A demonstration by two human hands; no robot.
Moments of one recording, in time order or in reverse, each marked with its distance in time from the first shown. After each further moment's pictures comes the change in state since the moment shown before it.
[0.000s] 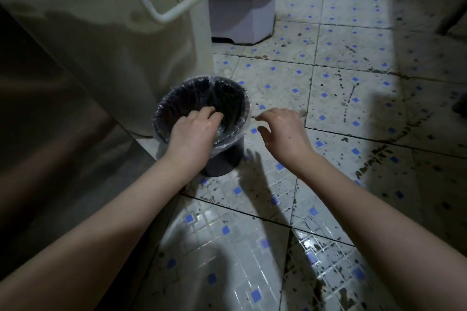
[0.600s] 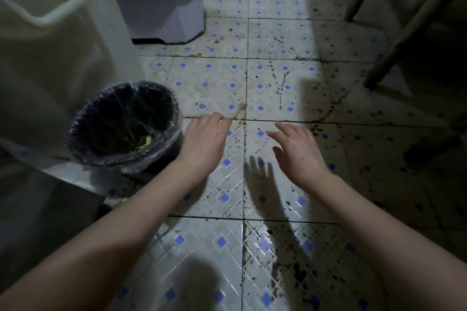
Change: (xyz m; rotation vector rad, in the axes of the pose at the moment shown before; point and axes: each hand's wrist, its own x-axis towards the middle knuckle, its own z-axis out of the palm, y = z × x) left_hand 0.042 0.119 0.037 -0.094 0.029 0.288; right_hand -0.104 0.105 -0.028 -0.160 -0.075 0.253
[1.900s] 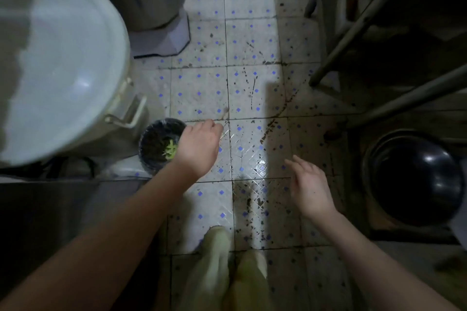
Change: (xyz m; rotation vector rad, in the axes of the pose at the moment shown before) left_hand 0.024 0.015 -0.371 -0.106 -0.369 0.064; right_hand -0.112 -0.050 -0.351 0.219 -0.280 0.437
